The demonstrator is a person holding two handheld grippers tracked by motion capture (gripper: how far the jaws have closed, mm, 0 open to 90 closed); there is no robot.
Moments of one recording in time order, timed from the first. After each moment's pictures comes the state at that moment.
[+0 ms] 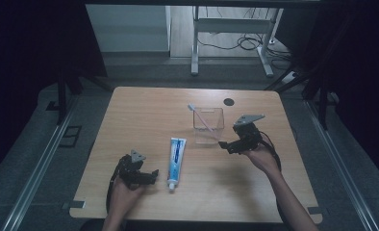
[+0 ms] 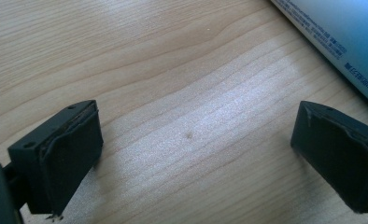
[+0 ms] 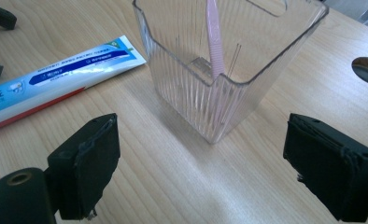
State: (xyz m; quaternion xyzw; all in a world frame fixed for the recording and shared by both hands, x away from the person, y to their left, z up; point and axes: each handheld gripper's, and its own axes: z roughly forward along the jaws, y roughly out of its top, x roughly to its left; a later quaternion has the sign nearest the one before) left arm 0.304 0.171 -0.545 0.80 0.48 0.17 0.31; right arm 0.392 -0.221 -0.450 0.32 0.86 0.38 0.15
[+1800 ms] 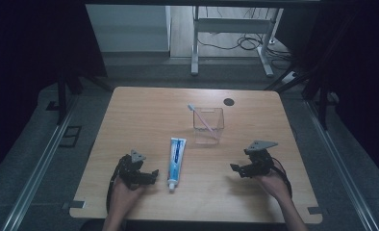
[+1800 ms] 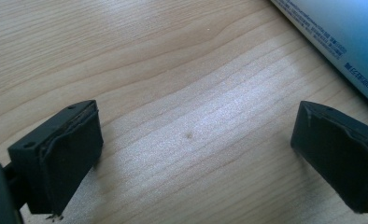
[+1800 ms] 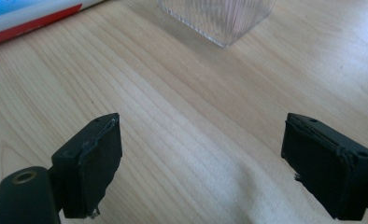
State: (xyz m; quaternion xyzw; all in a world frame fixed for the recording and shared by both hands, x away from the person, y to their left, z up) left arm 0.304 0.171 -0.546 0.80 0.48 0.17 0.31; right arm 0.338 -0.265 -0.508 0.35 0.85 0.37 0.14
